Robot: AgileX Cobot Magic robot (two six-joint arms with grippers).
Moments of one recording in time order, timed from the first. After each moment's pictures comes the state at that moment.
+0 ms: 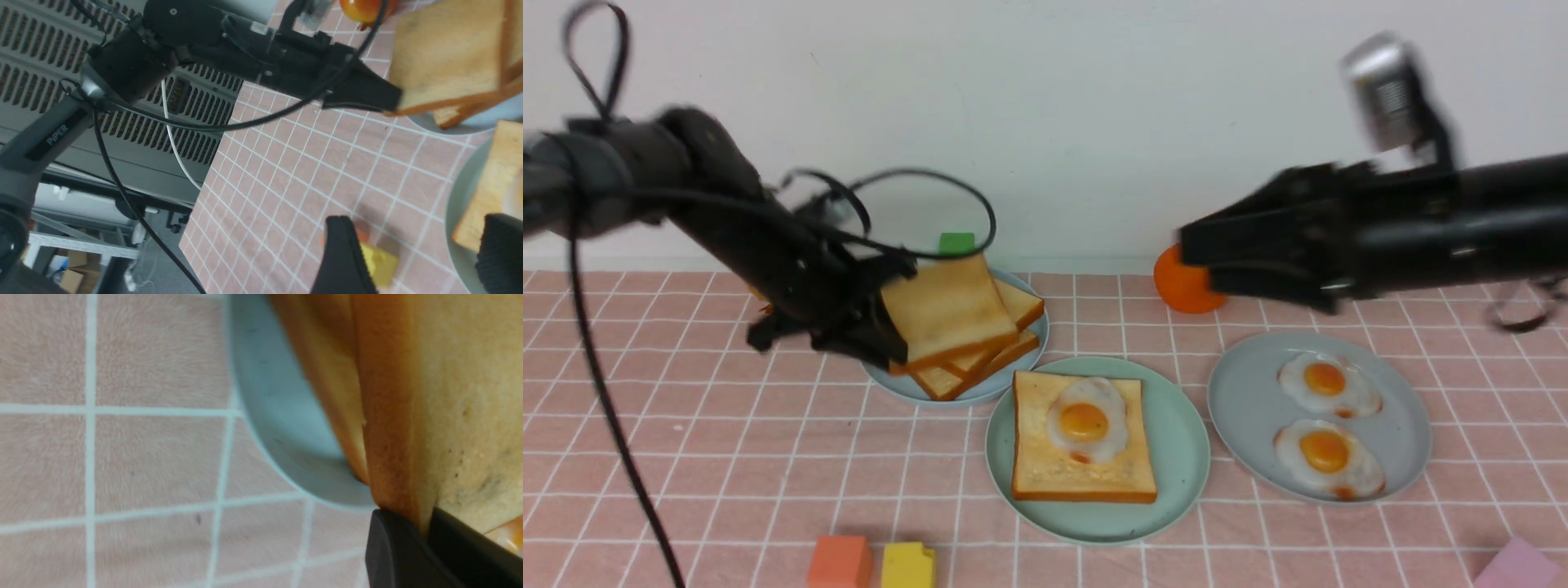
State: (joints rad) right arm 0.08 1.49 -1.09 1.33 0.99 -0.84; left arm -0.08 2.05 -1.62 -0.59 0.99 0.00
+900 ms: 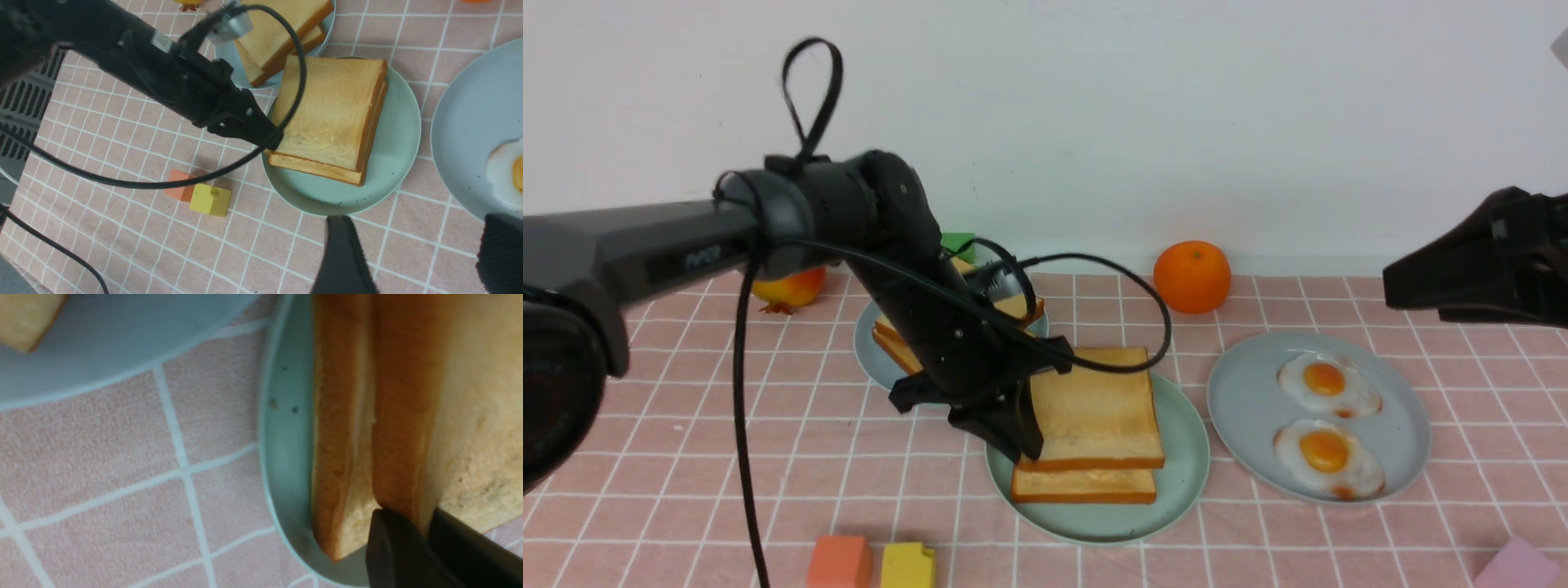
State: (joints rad) right arm -0.02 1.19 -1.09 0.78 1.01 -0.47; left arm -0.37 2.13 -1.62 -0.57 1.05 -0.04
